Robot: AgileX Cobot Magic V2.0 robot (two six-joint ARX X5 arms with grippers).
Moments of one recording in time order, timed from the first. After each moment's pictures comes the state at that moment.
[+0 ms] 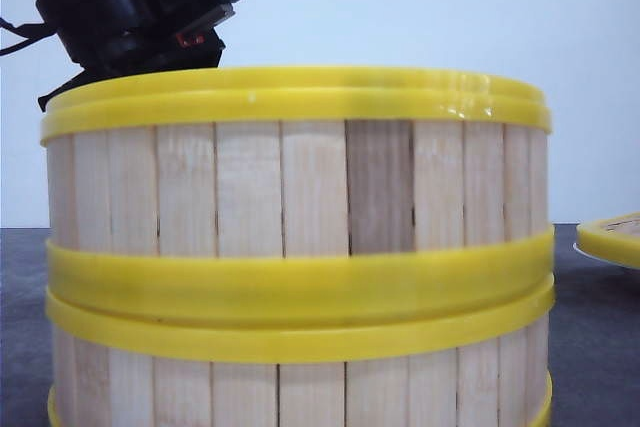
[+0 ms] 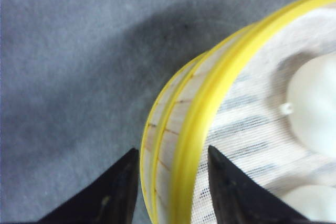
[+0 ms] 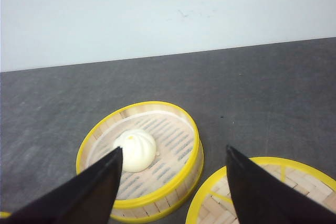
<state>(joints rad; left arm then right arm) -0.59 1.41 1.08 -0.70 0.19 -0.11 0.10 0.59 0.80 -0.46 -0.13 0.23</state>
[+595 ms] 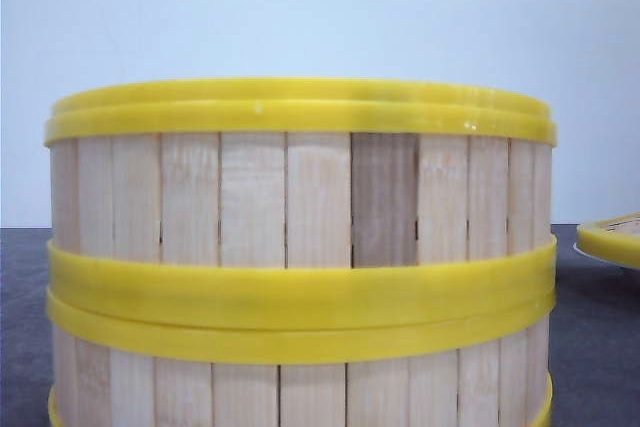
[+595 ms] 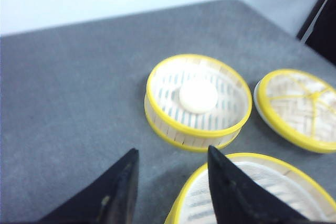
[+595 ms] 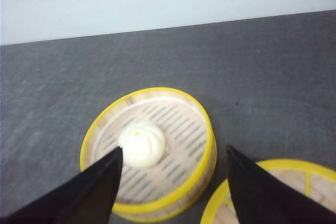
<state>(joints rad) -0.58 0.83 1.08 -0.59 0.04 -0.12 0.10 0.97 1.04 -0.50 -0.19 0.23</state>
